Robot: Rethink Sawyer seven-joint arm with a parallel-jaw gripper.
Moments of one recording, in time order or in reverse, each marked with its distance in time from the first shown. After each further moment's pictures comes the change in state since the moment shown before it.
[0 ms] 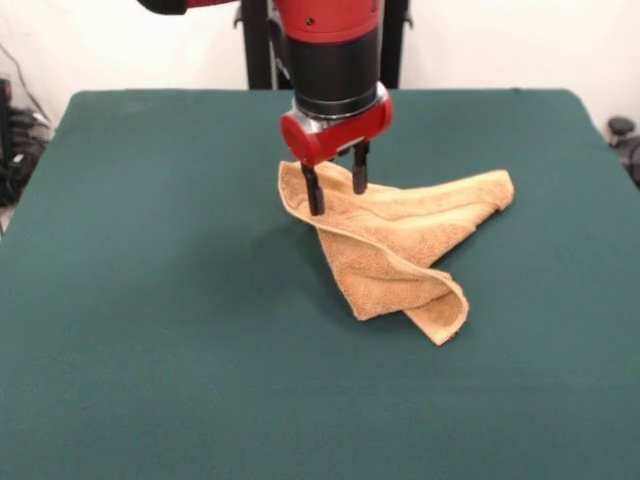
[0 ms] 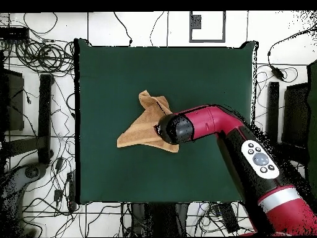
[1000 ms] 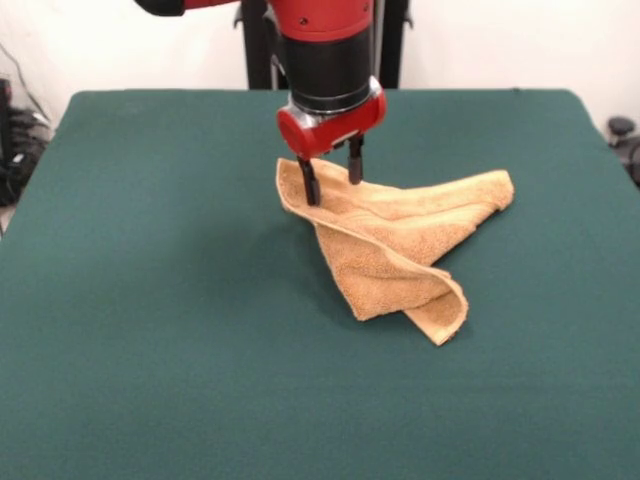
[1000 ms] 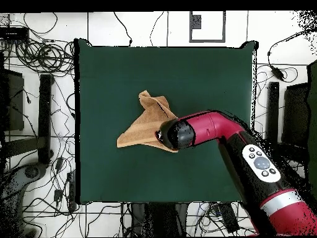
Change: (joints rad) arm -0.016 -0.001 -0.008 0.050 0.000 -0.006 0.000
